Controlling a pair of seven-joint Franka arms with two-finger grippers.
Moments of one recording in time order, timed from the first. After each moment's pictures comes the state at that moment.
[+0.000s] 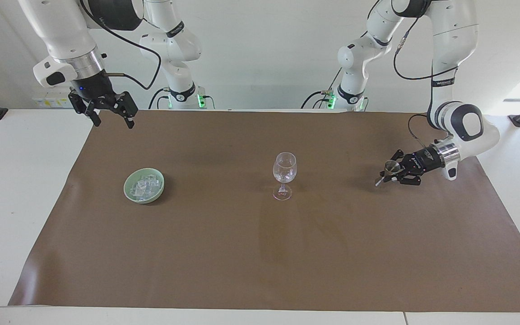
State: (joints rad) left arm 0.48 0.28 -0.17 -2.13 -1.16 1.77 -0.65; right arm -0.04 -0.12 -0.02 -1.88 0.02 1.91 0.06
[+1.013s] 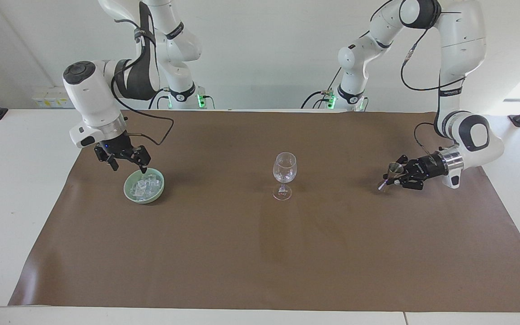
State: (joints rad) left arm 0.52 0.39 -0.17 -2.03 -1.09 1.70 -0.67; right arm -0.06 0.02 -0.02 -2.10 0.00 2.24 0.03
